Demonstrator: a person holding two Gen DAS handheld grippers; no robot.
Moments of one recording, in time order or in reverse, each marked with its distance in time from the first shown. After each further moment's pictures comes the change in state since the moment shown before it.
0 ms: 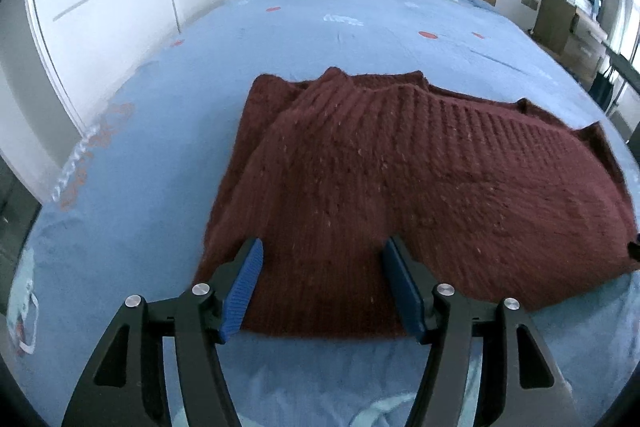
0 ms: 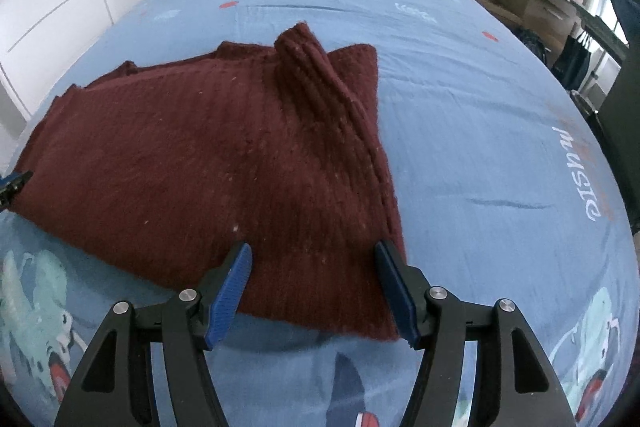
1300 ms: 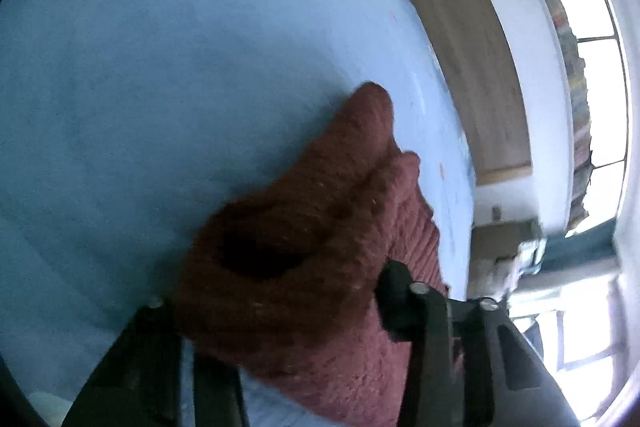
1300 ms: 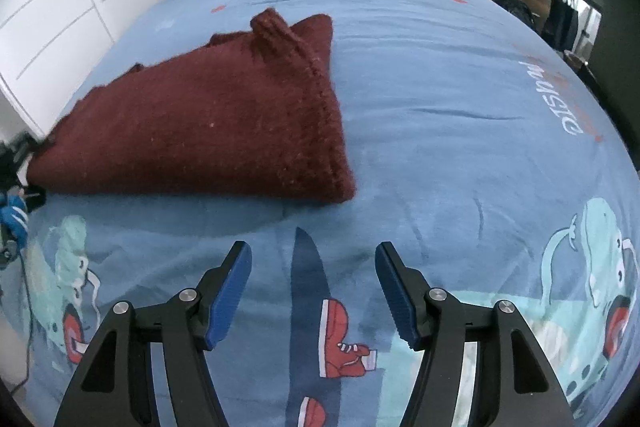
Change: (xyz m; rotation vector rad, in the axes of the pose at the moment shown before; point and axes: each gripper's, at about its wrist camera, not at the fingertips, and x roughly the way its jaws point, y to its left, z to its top) left arm 0.051 0.134 0.006 -0.983 0.026 -0.497; right arm -0.042 -0.037 -0.069 0.122 -0.007 0.070
